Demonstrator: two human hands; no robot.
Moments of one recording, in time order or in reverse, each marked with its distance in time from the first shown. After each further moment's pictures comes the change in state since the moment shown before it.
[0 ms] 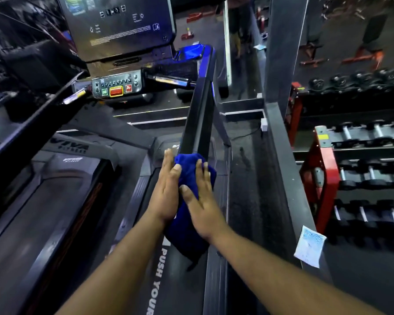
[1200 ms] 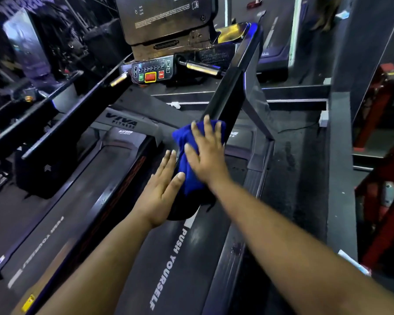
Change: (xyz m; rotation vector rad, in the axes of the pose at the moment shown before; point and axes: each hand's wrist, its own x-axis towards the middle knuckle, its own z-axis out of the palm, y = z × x) left_hand 0.000 0.021 0.011 0.601 0.087 -0.113; right_hand 0.143 0.008 -0.046 -0.334 -0.029 -0.246
